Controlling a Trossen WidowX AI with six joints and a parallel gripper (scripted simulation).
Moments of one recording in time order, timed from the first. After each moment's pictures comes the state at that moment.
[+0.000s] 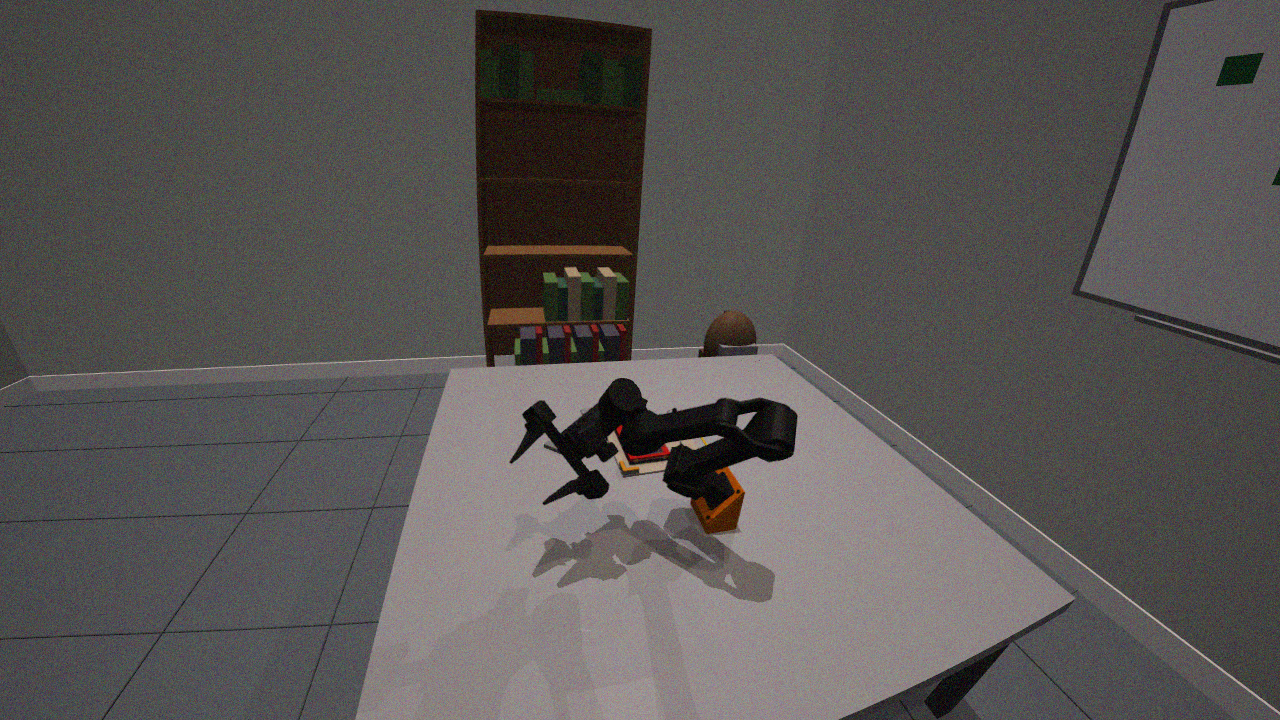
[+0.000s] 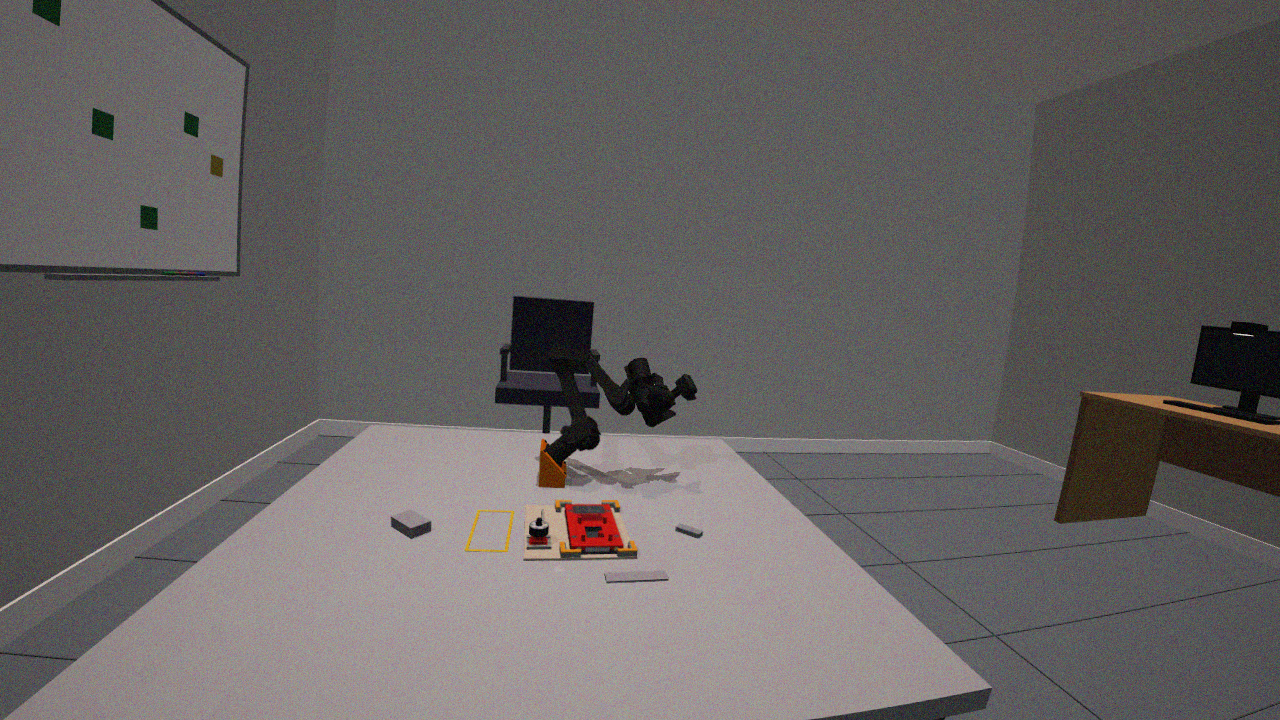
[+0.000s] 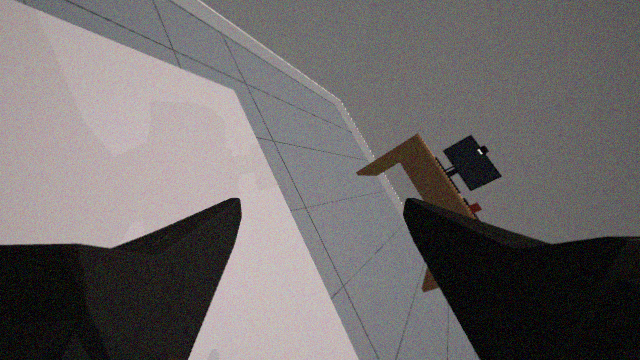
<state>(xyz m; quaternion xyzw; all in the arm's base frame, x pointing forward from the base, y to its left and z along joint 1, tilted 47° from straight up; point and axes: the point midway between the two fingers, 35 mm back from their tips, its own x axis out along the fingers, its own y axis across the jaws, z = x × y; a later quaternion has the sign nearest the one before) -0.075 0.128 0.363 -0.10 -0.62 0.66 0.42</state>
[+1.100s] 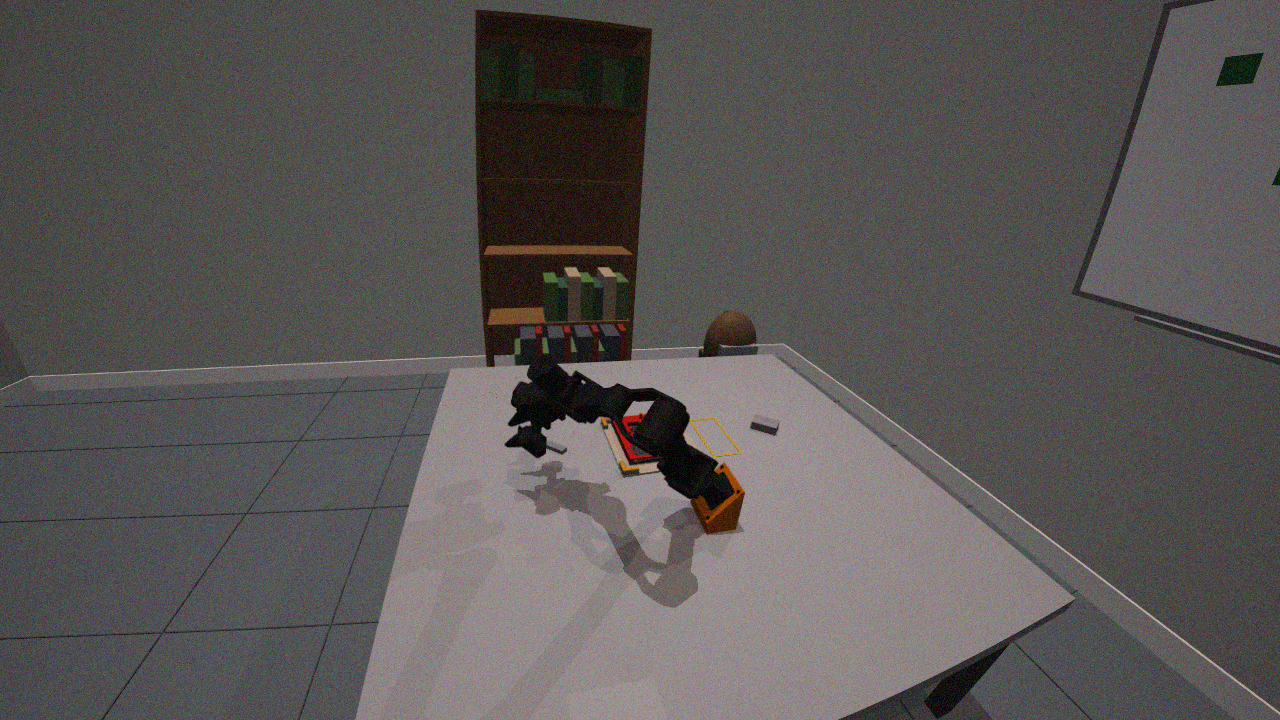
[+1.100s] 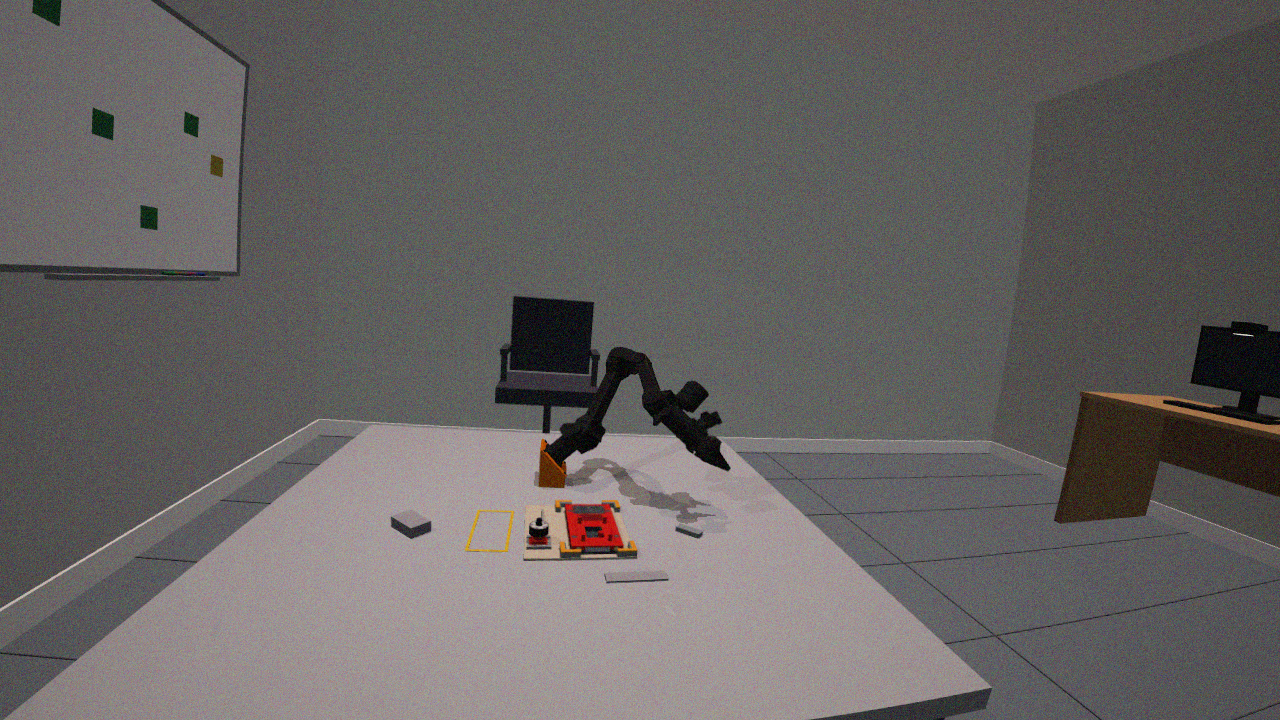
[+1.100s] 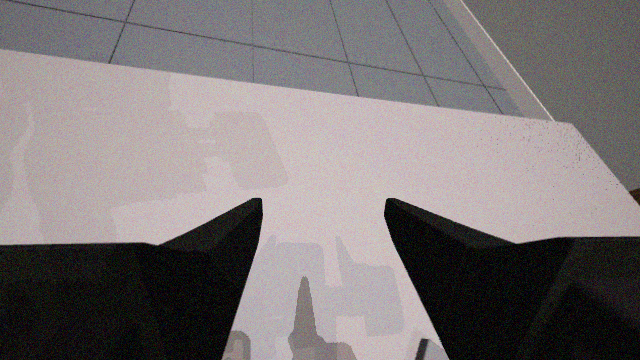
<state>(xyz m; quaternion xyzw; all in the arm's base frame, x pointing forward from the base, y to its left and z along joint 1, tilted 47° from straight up) 0.173 0.235 0.345 0.01 -0.08 0.65 0.75</state>
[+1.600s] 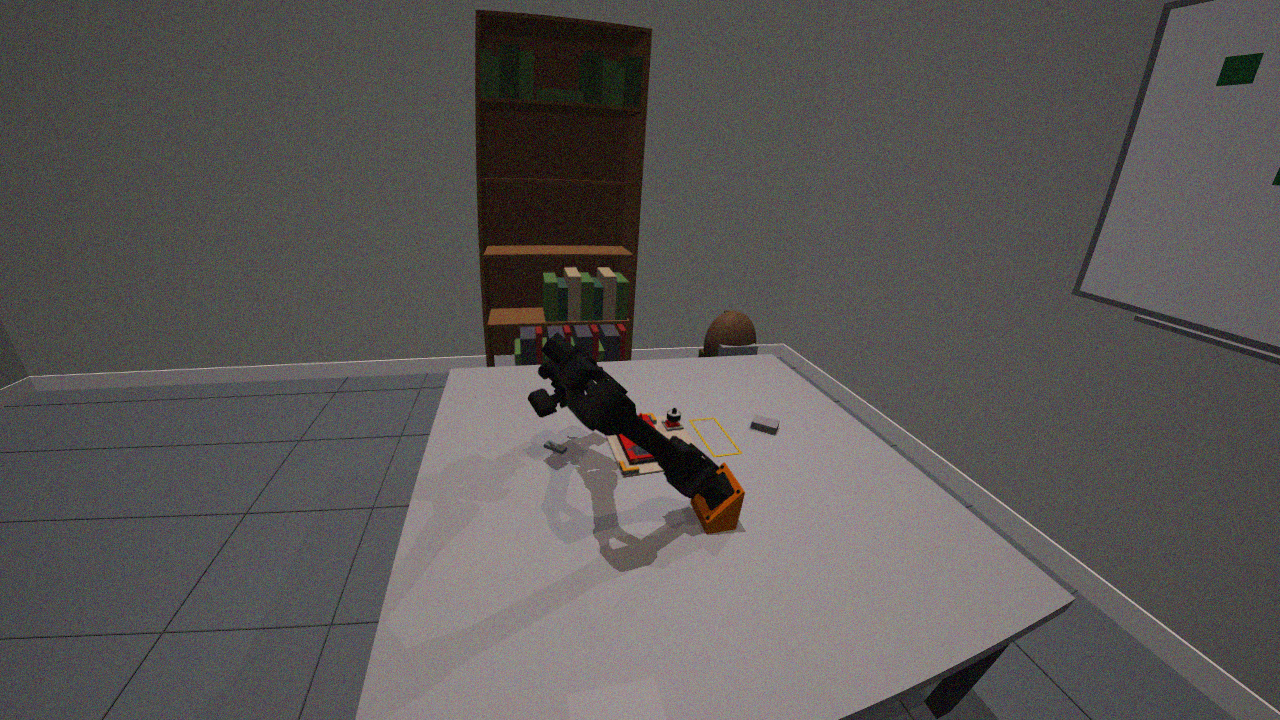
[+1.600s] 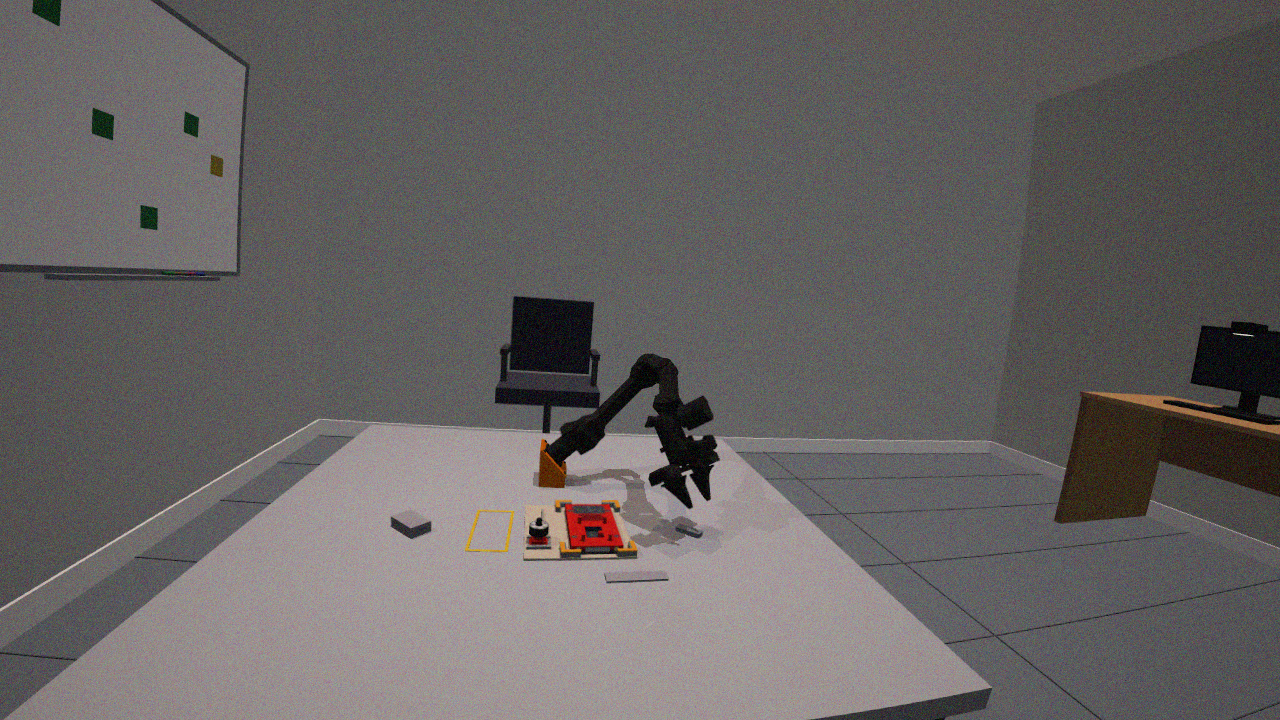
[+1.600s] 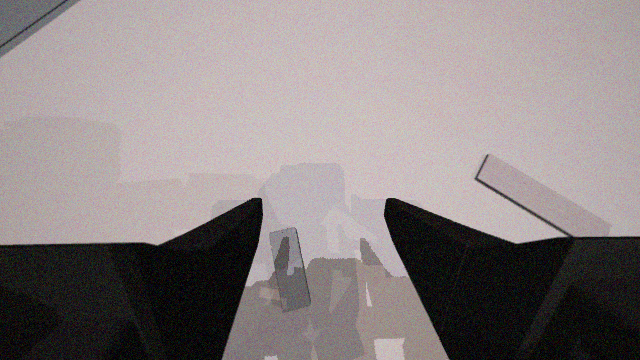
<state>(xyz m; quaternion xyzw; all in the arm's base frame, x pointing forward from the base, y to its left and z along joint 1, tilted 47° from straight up) 0.319 0.198 0.262 0.20 0.28 0.47 0.81</state>
